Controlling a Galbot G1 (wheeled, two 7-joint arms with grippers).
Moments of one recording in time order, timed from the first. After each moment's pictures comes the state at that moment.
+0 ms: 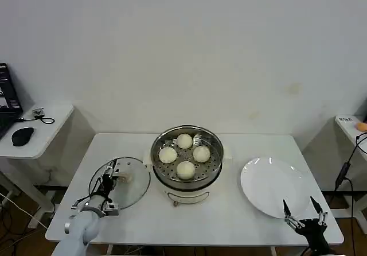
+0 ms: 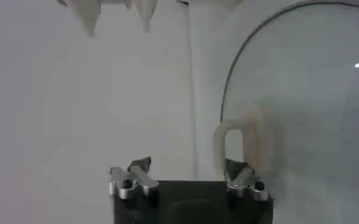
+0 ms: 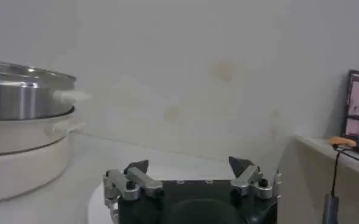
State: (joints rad) left arm 1.07 -1.16 -0.41 -1.34 1.21 -0.03 -0.08; right arm -1.71 1.40 0.93 1.91 0.18 0.20 -0.26
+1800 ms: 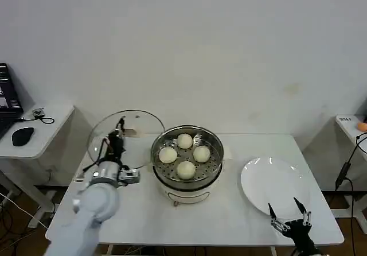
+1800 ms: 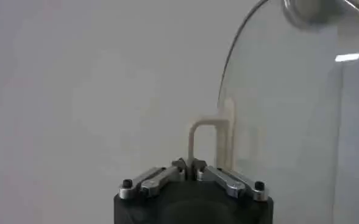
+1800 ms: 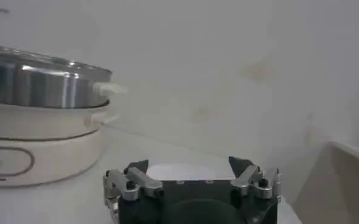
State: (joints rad) left arm 0.98 -1.12 -0.23 -1.96 1.25 0.45 0.26; right arm -1.70 1.41 0.87 1.88 0.08 0.24 -0.30
